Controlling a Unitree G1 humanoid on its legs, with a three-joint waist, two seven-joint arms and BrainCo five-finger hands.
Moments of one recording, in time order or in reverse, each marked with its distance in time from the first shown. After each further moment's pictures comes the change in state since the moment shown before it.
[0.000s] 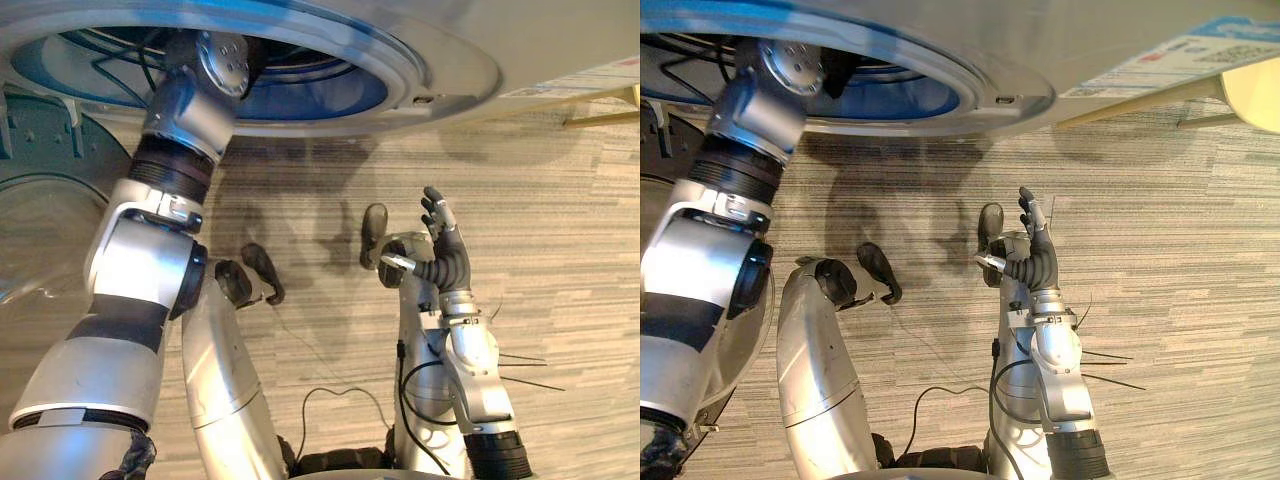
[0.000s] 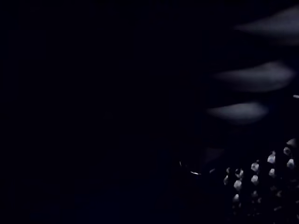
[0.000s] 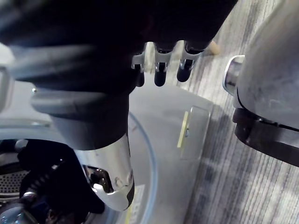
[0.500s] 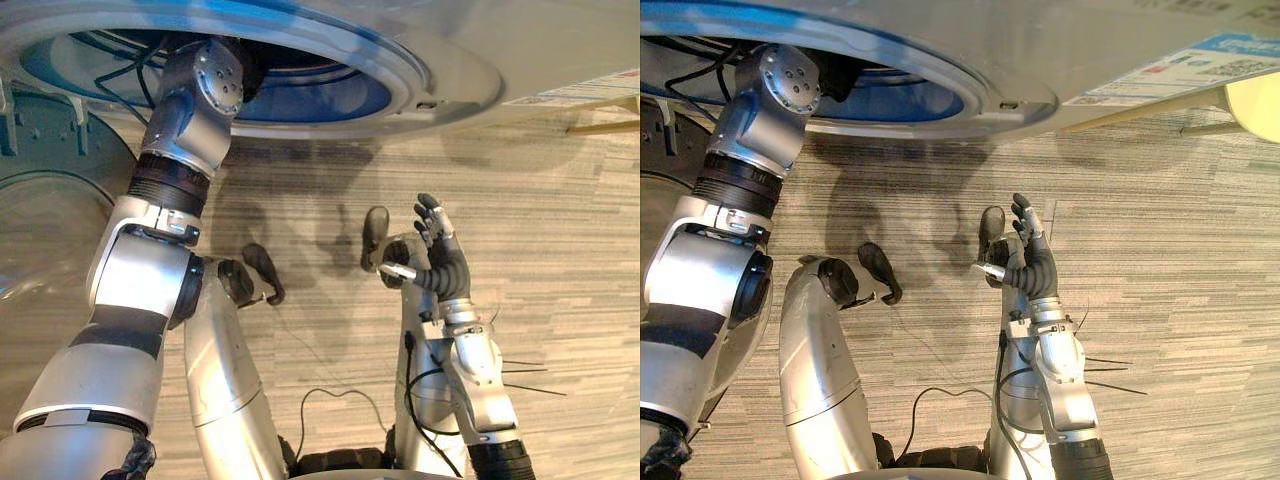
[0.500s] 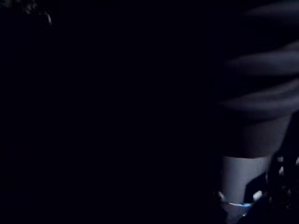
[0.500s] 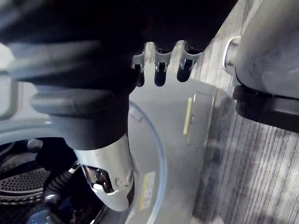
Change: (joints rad) left arm 0.099 0.017 0.094 -0.115 -0.008 -0.019 0.044; right arm 0.048 -0.013 0.042 0.012 0.094 -0.054 0.029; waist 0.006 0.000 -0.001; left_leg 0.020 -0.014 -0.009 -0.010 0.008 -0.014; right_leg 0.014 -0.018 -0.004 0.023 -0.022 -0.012
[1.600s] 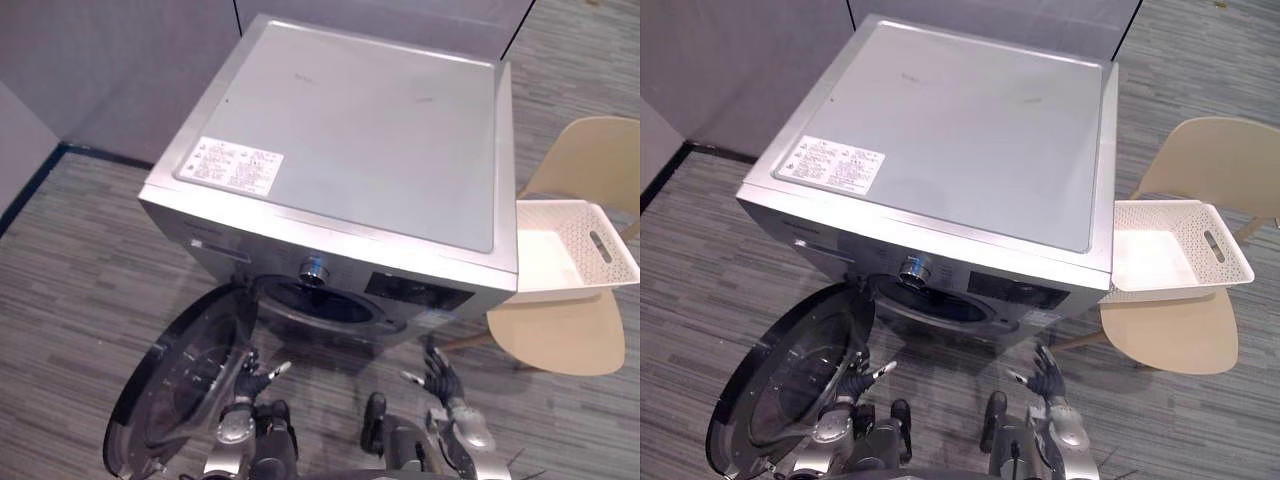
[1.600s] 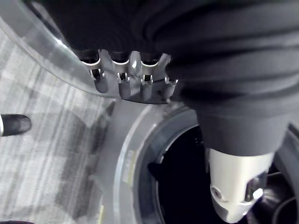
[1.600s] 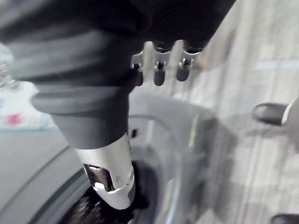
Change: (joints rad) left arm 1.391 -0.397 0.173 0.122 -0.561 -0.145 -0.046; right arm 0.051 -0.043 -0.136 0.964 0.104 0.105 -0.047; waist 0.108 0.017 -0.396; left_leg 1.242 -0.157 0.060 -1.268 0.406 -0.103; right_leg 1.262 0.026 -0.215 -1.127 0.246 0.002
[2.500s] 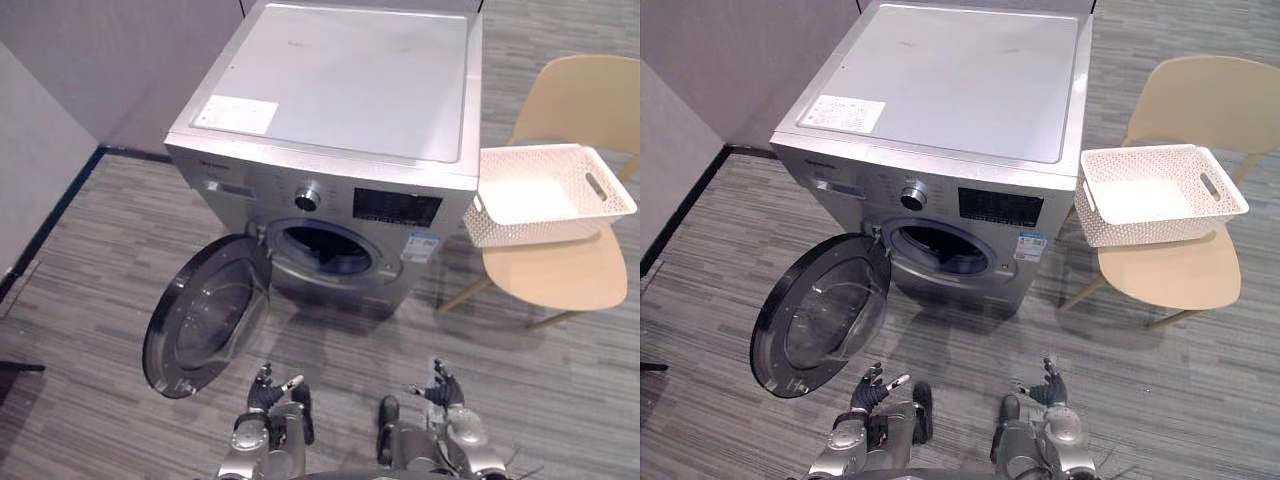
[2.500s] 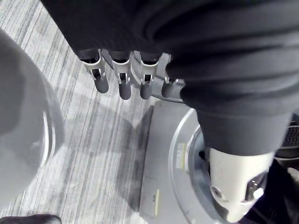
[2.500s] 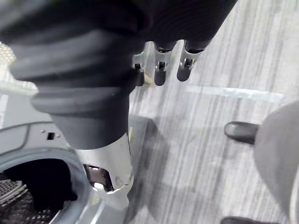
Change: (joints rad) left arm -0.017 -0.057 -0.060 0.041 0.012 -0.010 0.027; right arm -0.026 -0.007 0.040 0.048 -0.081 0.005 -0.101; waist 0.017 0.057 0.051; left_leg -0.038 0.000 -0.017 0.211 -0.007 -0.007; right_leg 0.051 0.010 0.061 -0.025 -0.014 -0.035
